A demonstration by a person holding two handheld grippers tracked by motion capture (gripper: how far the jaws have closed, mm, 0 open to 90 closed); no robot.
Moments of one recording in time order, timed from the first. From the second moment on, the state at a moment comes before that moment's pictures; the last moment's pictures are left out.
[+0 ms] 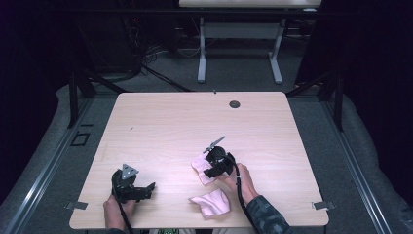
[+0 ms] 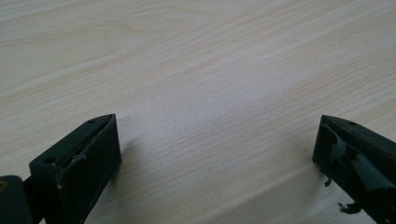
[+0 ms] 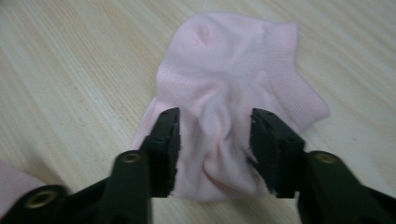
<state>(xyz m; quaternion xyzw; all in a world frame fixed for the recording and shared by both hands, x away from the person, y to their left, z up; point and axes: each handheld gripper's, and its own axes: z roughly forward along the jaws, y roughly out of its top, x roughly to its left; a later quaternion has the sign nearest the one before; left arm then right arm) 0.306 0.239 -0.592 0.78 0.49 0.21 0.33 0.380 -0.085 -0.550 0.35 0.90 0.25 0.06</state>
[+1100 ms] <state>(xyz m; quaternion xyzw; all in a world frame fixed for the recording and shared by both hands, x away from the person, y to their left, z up) 0.260 0.129 -0.566 0.88 0.29 0.08 0.37 0.298 -0.136 -0.552 0.40 0.88 0.26 0.03</state>
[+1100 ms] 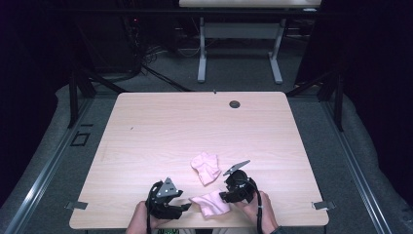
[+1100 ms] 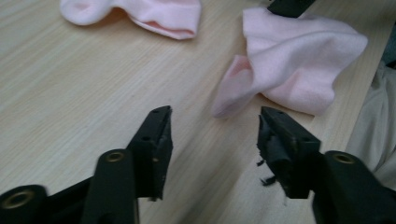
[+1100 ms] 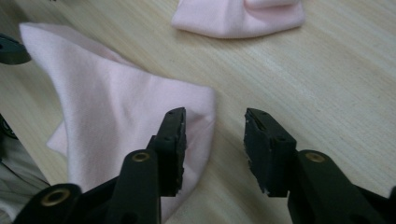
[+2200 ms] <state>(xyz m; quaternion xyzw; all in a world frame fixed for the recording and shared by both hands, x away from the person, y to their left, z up) 0.264 0.105 -0.507 0.87 0.30 0.06 0.38 0.285 -0.174 -0.467 0.42 0.83 0.34 0.14</state>
